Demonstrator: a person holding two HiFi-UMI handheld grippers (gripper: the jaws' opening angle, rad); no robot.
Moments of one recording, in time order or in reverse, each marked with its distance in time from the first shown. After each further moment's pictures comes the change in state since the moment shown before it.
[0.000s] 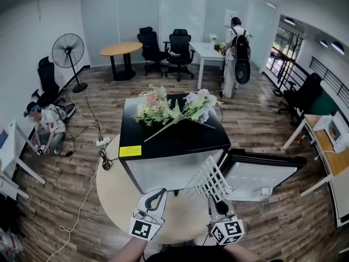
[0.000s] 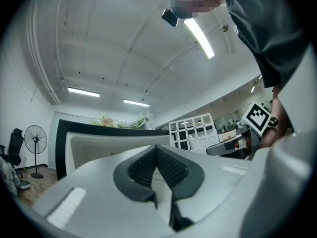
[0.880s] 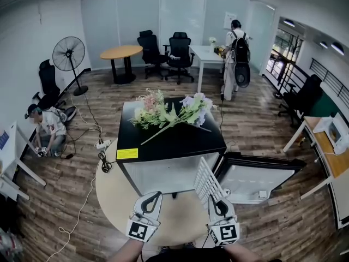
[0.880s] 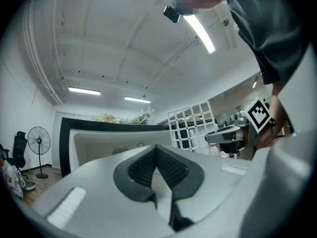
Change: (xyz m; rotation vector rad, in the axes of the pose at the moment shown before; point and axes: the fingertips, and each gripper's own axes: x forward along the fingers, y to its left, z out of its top) left arm -0.003 0.001 -0.008 0.020 0.035 0.023; right arm -0.004 -0.005 0.023 -0.235 -0.099 -0.011
